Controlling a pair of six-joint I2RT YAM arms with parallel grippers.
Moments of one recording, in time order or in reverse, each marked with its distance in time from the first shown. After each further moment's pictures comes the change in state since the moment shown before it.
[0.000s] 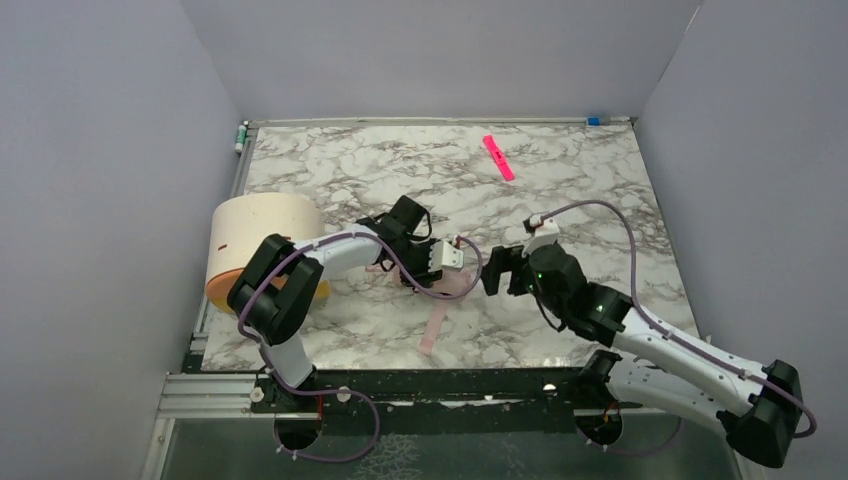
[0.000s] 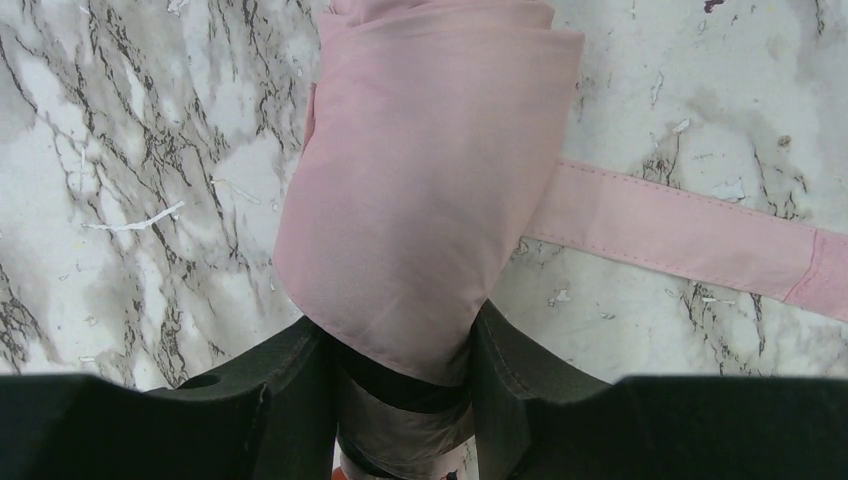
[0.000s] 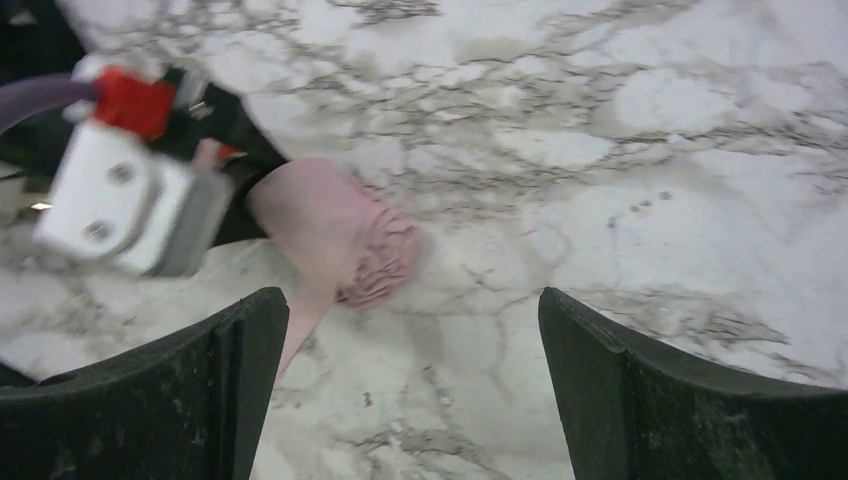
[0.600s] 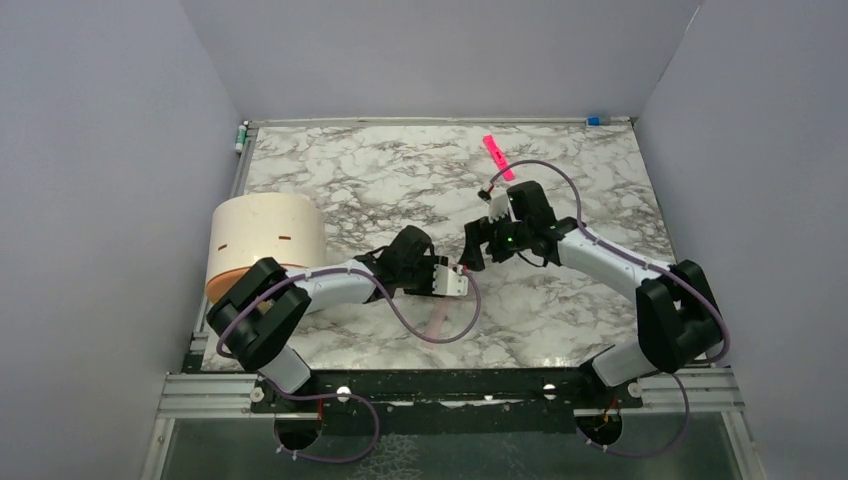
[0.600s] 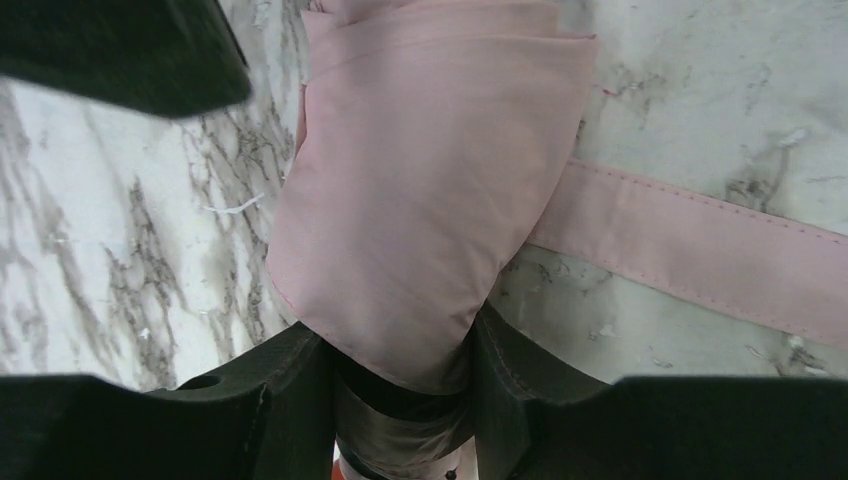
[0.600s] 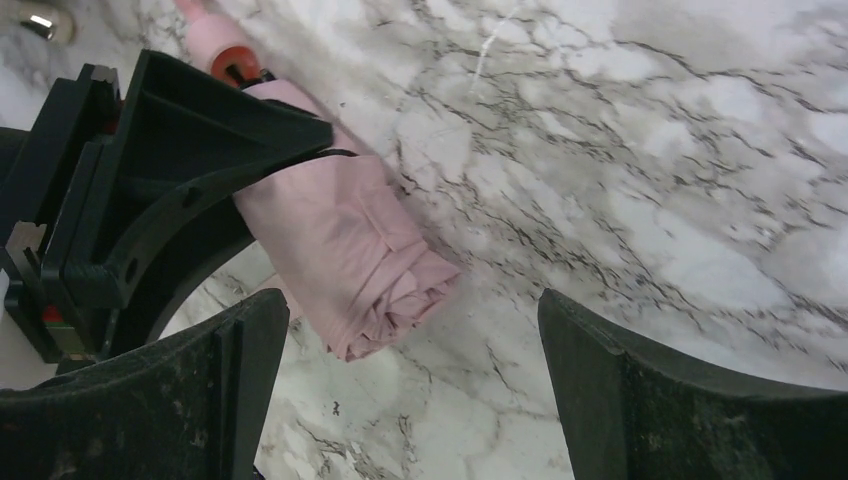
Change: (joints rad) left arm -0.140 -0.153 -0.257 0.351 -0.299 -0.009; right arm -0.460 0.647 0.304 0.005 -0.793 -0.362
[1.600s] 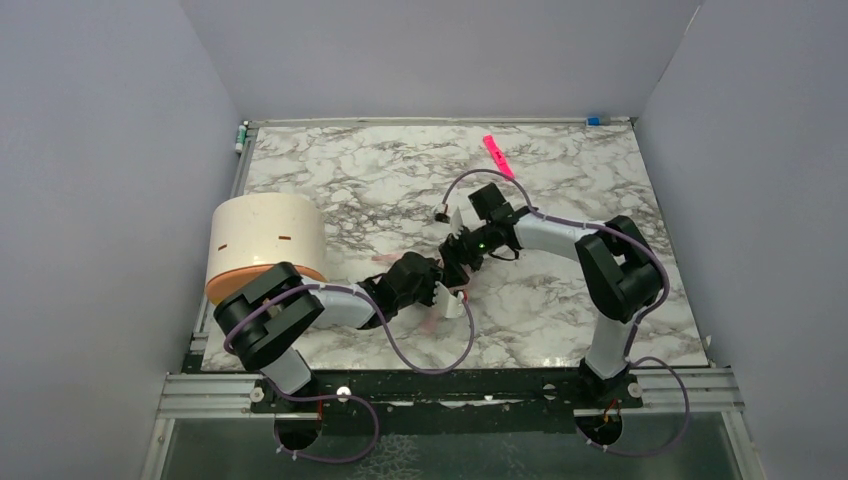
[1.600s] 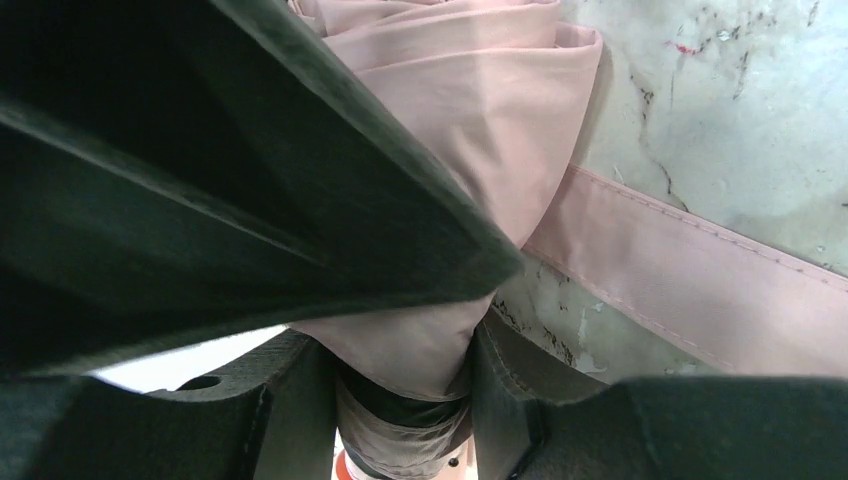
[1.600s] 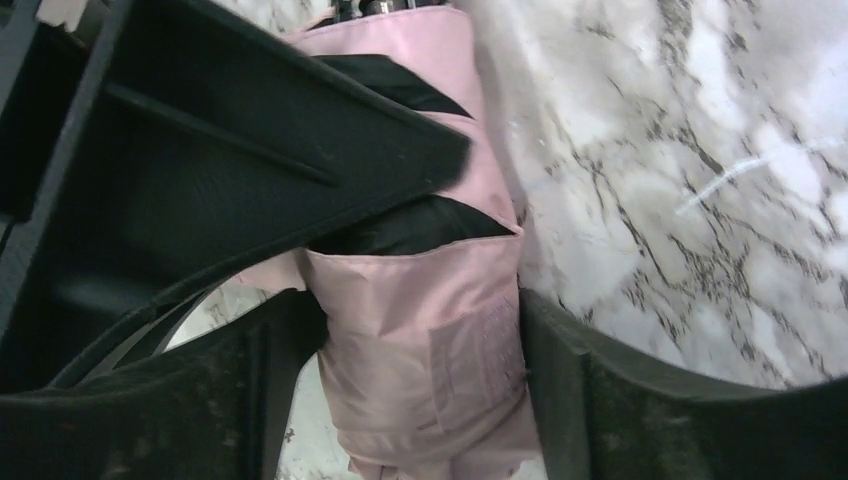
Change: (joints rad) left arm -0.120 0.015 -0.234 0.497 -0.309 0.198; right arm 0.080 0.389 0.212 -0.063 -0.307 -0.395
